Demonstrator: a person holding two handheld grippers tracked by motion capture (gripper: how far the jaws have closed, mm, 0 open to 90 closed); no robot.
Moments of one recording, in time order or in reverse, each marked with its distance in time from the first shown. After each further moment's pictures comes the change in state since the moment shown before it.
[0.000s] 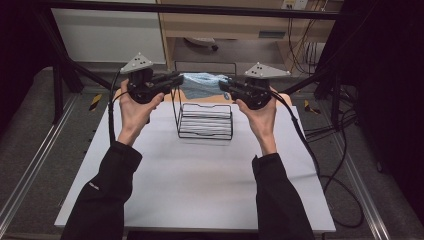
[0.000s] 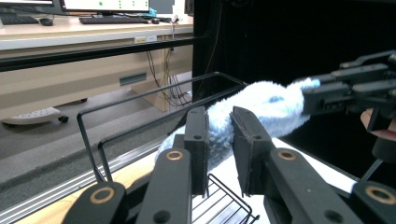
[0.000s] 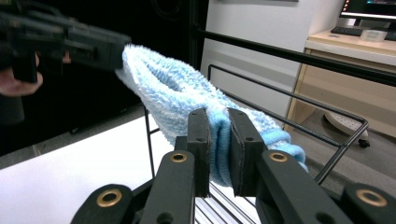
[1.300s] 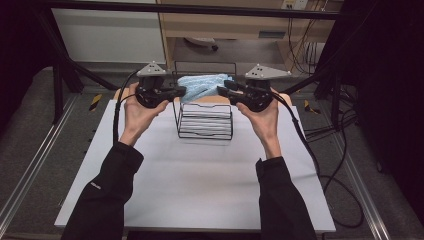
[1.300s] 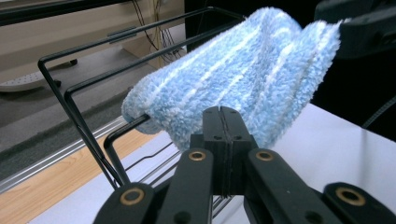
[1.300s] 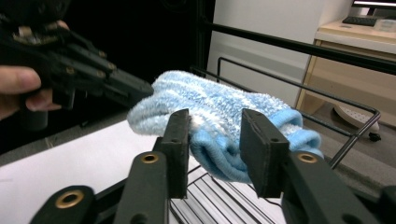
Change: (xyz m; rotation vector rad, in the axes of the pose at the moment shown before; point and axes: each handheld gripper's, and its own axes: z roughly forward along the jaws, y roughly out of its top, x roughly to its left) left arm 0.000 -0.020 0.019 0.207 -0.031 0.052; right arm 0.004 0.001 -0.006 0.032 0.029 0.011
